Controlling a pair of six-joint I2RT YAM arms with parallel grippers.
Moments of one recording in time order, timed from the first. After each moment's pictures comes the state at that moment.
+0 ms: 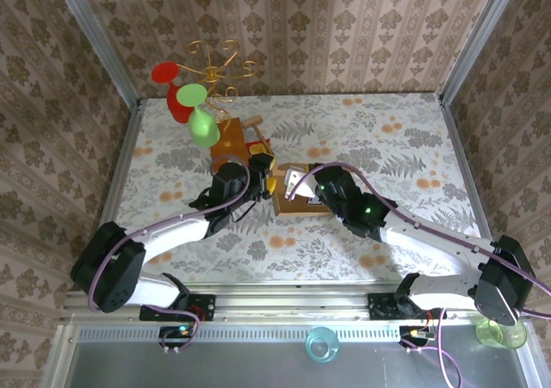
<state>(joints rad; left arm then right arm) -0.73 1.37 0.64 0.44 0.05 -1.79 0.84 1.22 0.88 -0.12 0.45 -0.87</state>
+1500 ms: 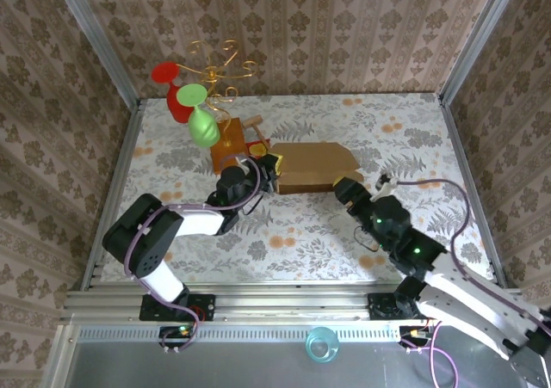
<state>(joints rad) -0.70 1.63 0.61 0.99 0.08 -1.87 0.71 0.72 0.43 -0.01 0.31 1.24</state>
